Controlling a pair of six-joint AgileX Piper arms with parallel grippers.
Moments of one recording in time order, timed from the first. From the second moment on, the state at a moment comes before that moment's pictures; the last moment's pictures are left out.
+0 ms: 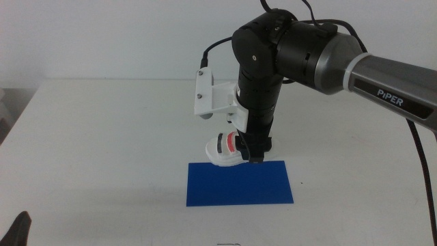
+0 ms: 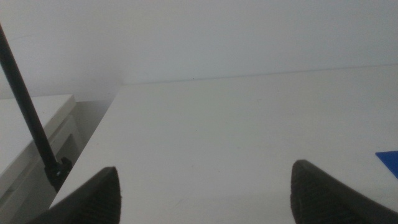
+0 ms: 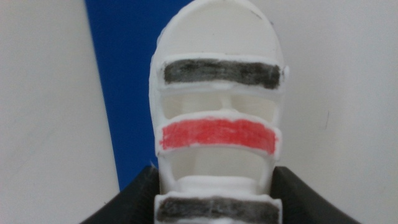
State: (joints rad) left arm 0.01 -0.01 0.03 -0.01 0.18 0.07; right arm 0.70 2.06 -1.85 -0.11 1.23 -0.85
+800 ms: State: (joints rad) left arm 0.01 -0.01 0.03 -0.01 0.18 0.07; right arm 0.70 2.20 -1.85 0.00 1.23 -0.89
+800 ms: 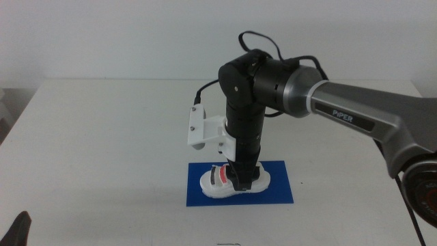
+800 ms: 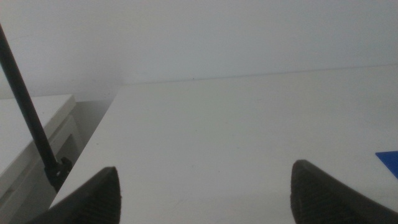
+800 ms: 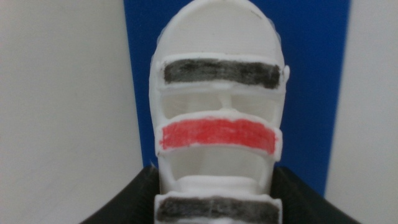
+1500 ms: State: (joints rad) left arm 0.01 -0.01 0.03 -0.01 0.18 0.07; right arm 0.70 2.23 -1.85 -0.06 1.22 -0.86
